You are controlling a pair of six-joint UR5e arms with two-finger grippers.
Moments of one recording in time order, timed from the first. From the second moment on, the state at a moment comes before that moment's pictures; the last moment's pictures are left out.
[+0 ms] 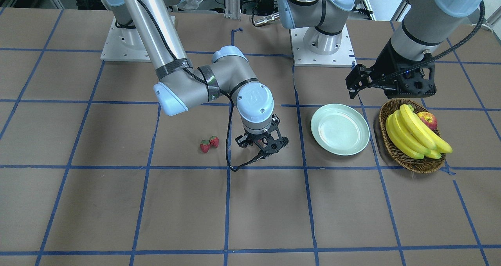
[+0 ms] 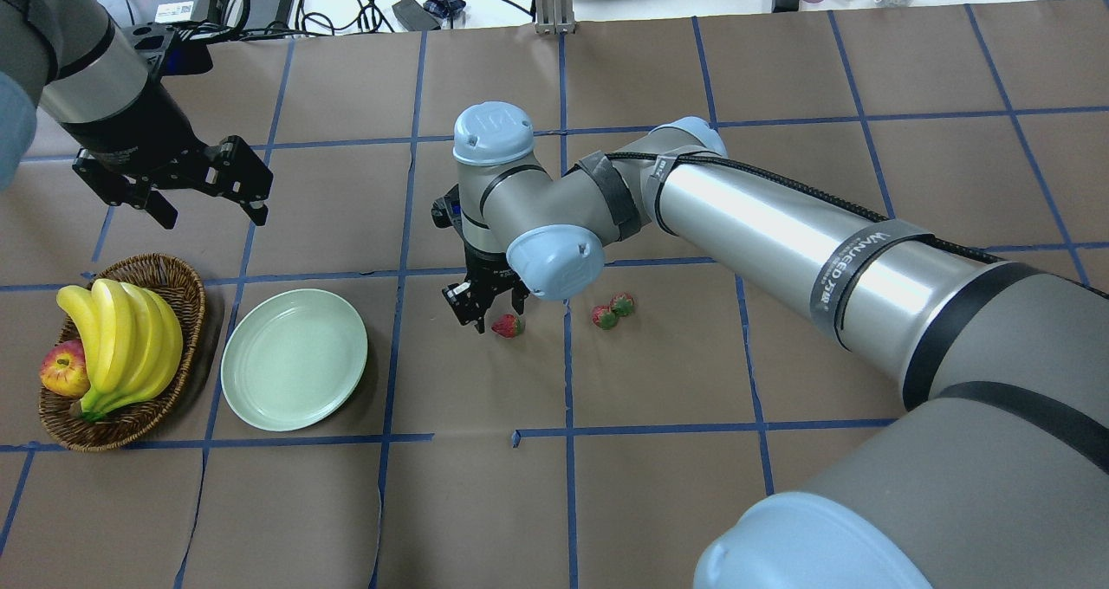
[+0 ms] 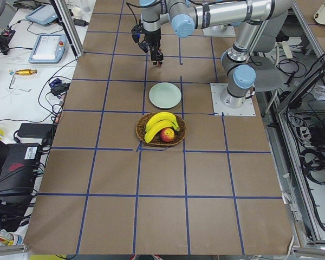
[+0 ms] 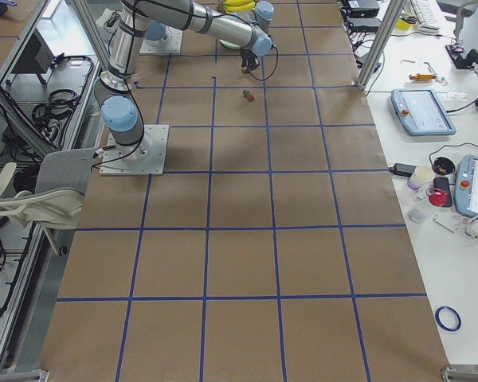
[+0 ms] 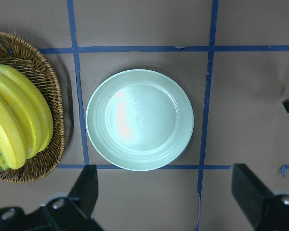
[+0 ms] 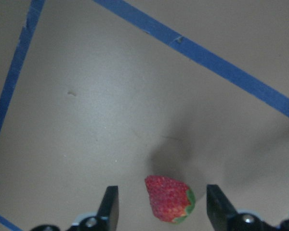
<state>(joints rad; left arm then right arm) -1.39 -1.56 -1.68 -1.55 1.61 0.17 2.06 -0.98 1.56 -2.01 -1.37 -0.06</state>
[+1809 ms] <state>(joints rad) -1.41 -1.56 -1.68 -1.54 1.61 0.16 1.85 -1.15 1.67 -1.89 -1.57 0.38</state>
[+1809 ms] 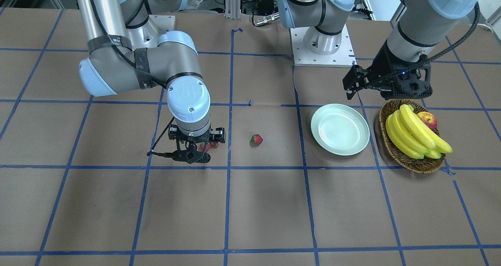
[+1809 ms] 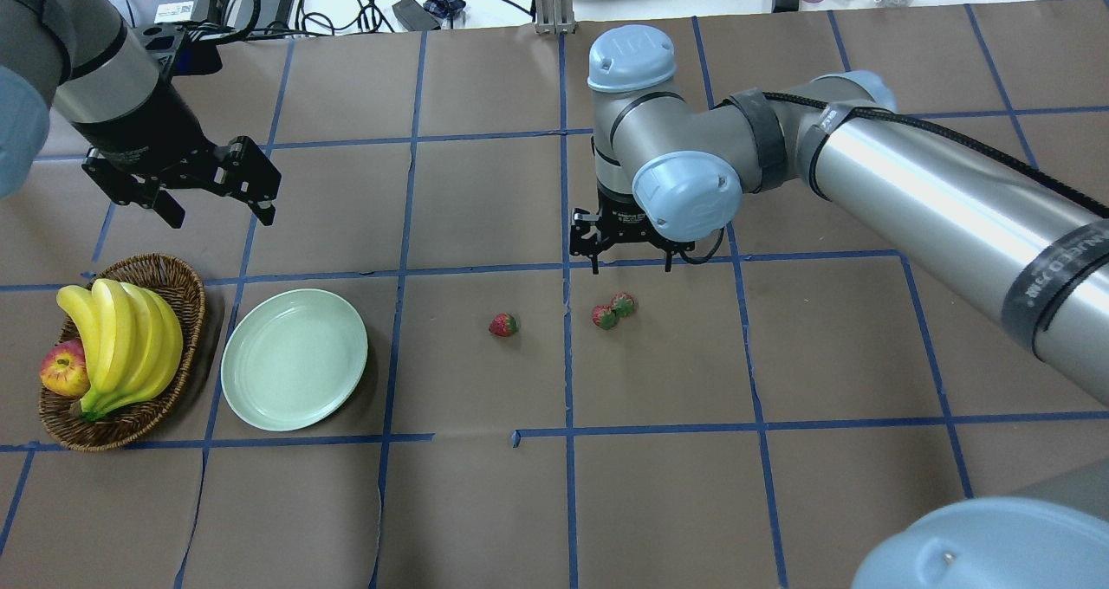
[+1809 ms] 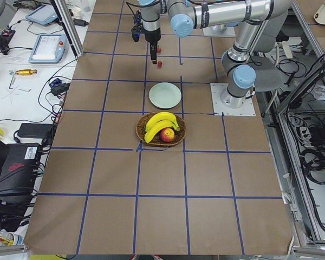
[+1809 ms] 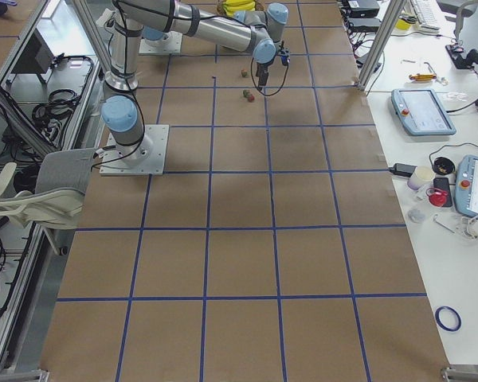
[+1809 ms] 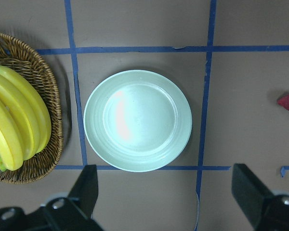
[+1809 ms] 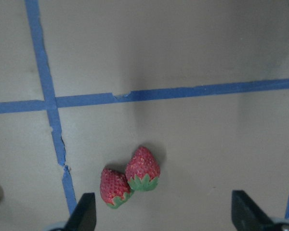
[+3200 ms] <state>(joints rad) -1.41 -1.56 -1.69 -1.54 1.61 0.16 1.80 -1.11 1.75 -1.98 -1.44 0.72</state>
